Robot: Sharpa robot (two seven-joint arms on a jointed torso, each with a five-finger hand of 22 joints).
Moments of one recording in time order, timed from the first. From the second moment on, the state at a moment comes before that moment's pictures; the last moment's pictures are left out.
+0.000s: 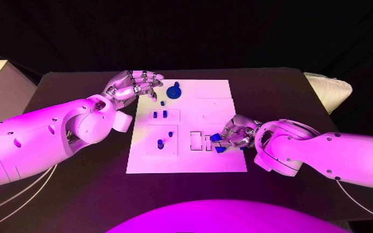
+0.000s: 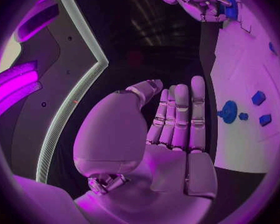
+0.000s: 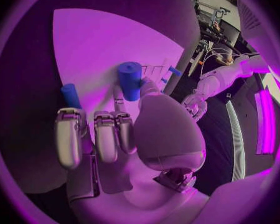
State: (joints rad) left arm 1.13 -0.83 -0.05 1.45 -0.17 -0.04 0.42; left_hand 1.36 -0.16 0.49 0.04 0.33 0.86 0.18 0.29 0.32 0.87 0.12 0.67 0.14 0.95 0.05 1.20 0.49 0.17 0.90 0.14 0.99 0.53; right arm 1.10 -1.01 -0.22 1.84 -1.08 -0.41 -0.49; right_hand 1.31 -0.05 -0.06 0.29 0.36 0.99 0.09 0.36 0.42 1.47 0.02 1.57 1.31 1.47 -0.04 1.57 1.31 0.03 1.47 0.06 1.46 1.31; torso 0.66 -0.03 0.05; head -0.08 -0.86
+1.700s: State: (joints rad) left arm 1.13 -0.83 -0.05 1.45 -0.17 -0.03 0.42; left_hand 1.37 -0.15 0.49 0.05 0.33 0.86 0.18 0.29 0.32 0.87 0.12 0.66 0.14 0.95 0.05 1.20 0.49 0.17 0.90 0.14 0.99 0.53; right arm 1.16 -0.86 -0.22 1.79 -1.06 -0.37 -0.51; right_hand 1.23 -0.03 -0.08 0.29 0.30 1.01 0.09 0.38 0.43 1.47 0.02 1.57 1.31 1.46 -0.05 1.57 1.31 0.03 1.47 0.06 1.46 1.31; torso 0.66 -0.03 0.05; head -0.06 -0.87
